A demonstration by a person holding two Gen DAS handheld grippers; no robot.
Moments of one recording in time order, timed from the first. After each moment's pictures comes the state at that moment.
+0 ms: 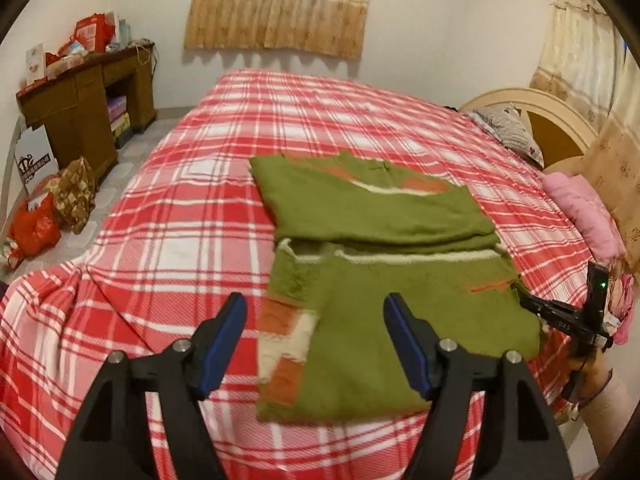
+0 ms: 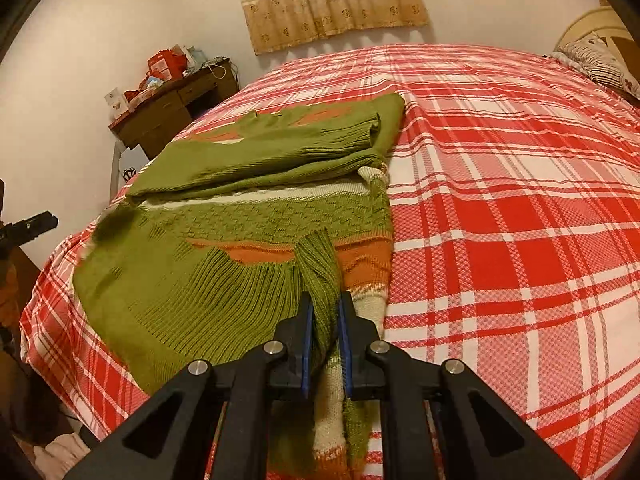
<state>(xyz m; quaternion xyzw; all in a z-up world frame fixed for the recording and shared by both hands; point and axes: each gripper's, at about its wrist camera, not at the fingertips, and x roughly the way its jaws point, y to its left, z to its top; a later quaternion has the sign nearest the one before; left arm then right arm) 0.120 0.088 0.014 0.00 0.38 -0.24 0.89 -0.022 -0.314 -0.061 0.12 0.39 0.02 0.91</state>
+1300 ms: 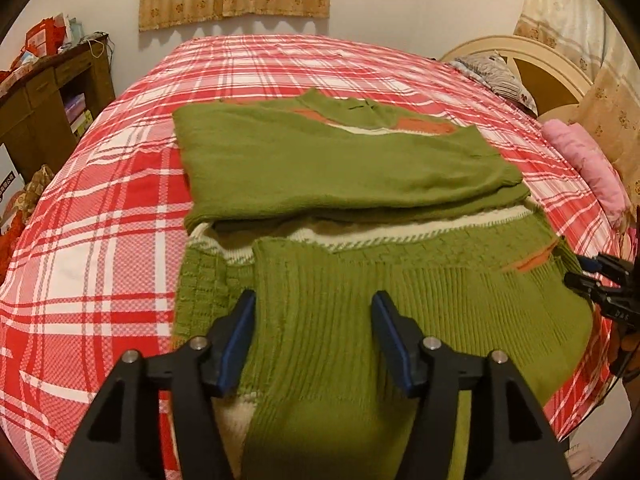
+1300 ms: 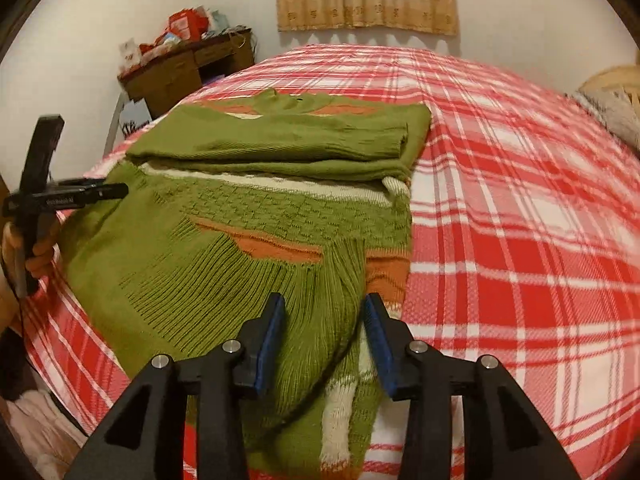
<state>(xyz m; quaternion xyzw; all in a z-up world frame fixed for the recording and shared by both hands) 0.177 0.015 -0.053 0.06 0.43 -0.28 0.86 -0.006 -0.291 -0.051 0.01 0.42 0.03 0.91</state>
